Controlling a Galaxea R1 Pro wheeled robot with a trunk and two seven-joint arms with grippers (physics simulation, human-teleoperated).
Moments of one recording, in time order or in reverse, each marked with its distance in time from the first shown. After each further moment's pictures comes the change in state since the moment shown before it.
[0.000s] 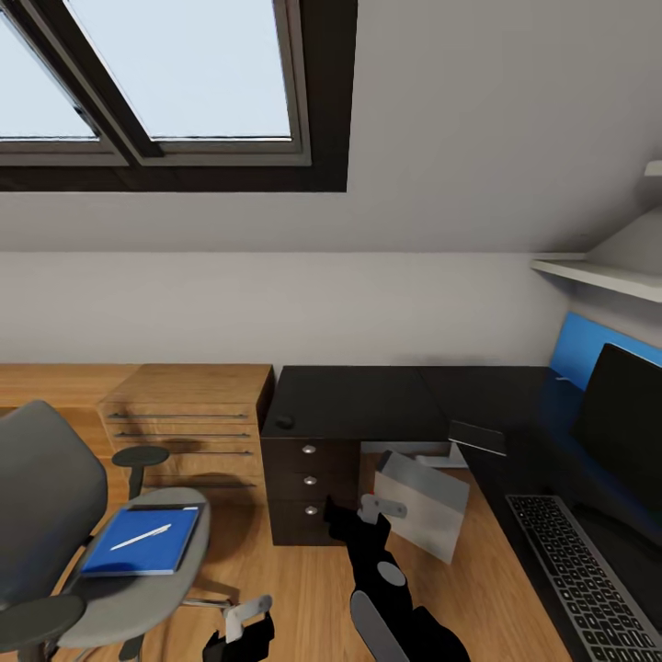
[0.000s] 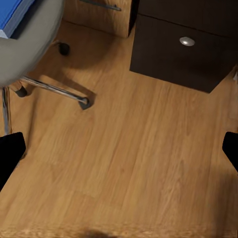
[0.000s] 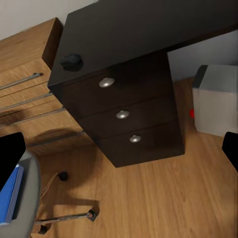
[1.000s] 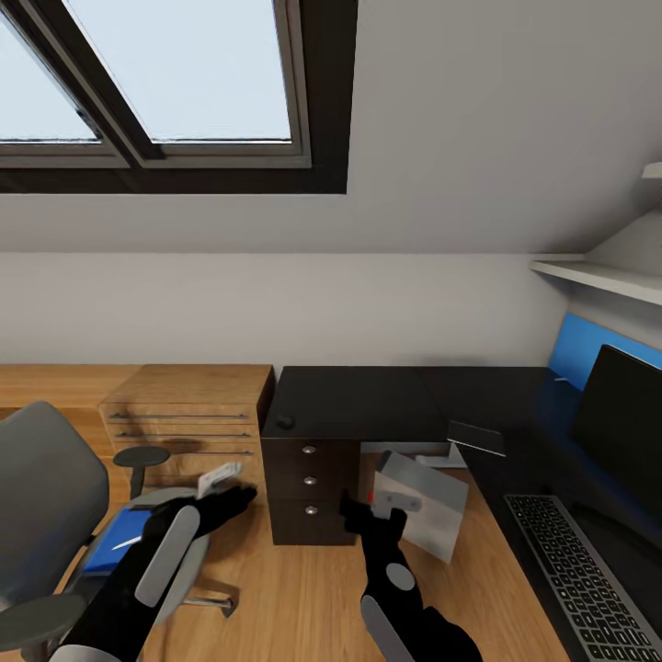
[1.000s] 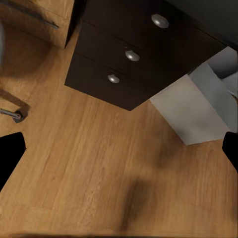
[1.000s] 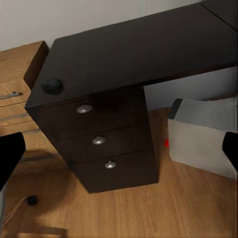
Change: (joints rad) left arm -0.001 0.196 0.530 -1.006 -0.009 1.054 0.007; right arm -0.001 -0.035 -0.010 0.010 0.133 -0.053 -0.013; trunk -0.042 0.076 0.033
